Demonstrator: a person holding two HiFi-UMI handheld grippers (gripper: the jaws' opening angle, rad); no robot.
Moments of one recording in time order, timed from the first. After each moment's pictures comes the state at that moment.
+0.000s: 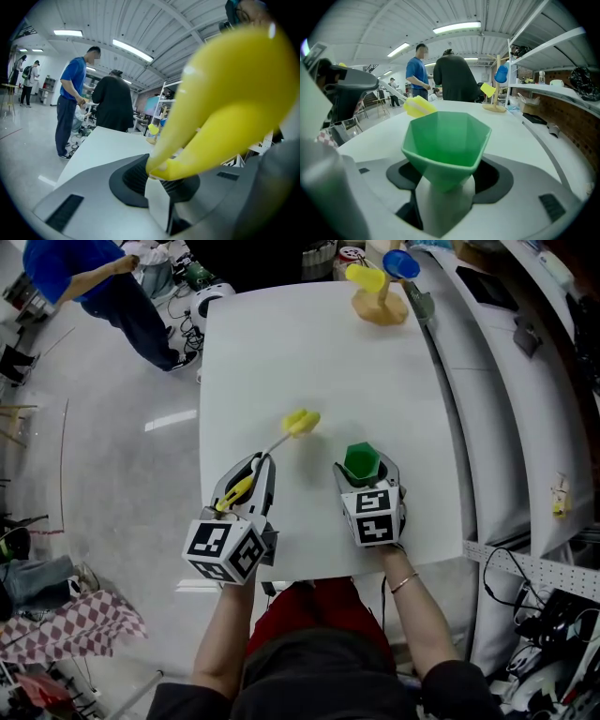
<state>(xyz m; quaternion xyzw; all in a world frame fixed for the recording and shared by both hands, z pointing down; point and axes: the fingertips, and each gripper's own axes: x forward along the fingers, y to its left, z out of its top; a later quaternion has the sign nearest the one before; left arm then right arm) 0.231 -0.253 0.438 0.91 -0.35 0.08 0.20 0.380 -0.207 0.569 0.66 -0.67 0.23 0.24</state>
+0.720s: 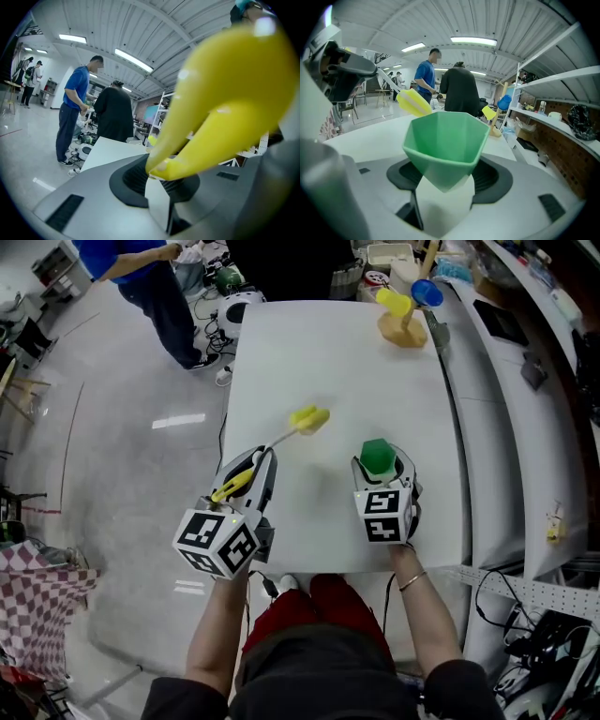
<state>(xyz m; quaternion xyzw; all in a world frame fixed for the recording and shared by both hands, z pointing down) 0.190 -0.247 0.390 0.92 -0.35 0.03 0.19 0.376 -0.216 0.514 0.67 -0.68 0.12 0.28</state>
